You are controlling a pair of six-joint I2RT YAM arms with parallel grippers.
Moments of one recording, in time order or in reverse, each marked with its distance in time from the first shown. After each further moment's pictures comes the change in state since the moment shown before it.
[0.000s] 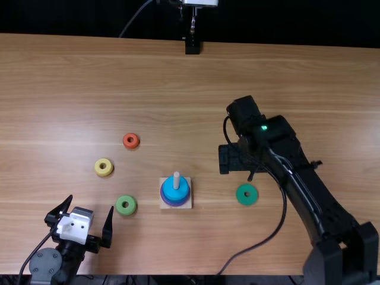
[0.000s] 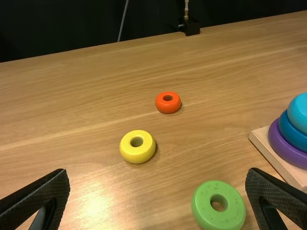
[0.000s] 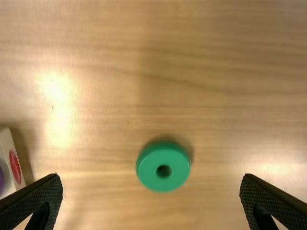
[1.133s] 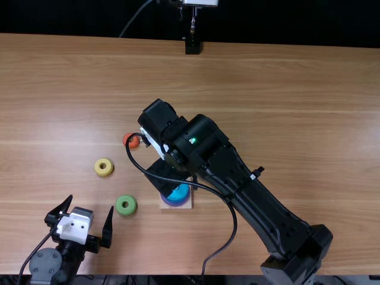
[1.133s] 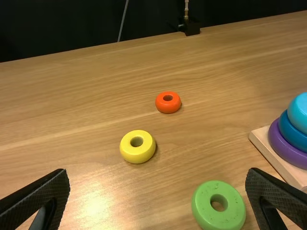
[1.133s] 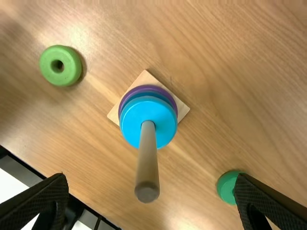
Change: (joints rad) left arm 0.000 0.000 0.000 0.000 0.000 0.000; right arm 0.403 0.234 0.668 -0.387 -0.104 -0.303
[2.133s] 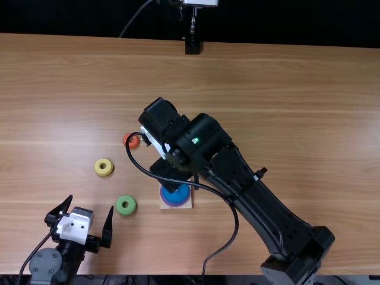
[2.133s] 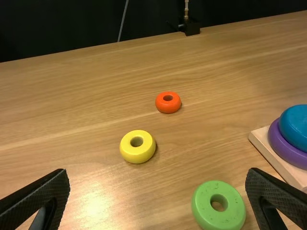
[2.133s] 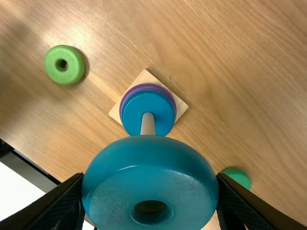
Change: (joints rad) left arm 0.000 0.000 0.000 0.000 0.000 0.000; right arm 0.006 0.000 0.039 -0.033 0.000 -0.006
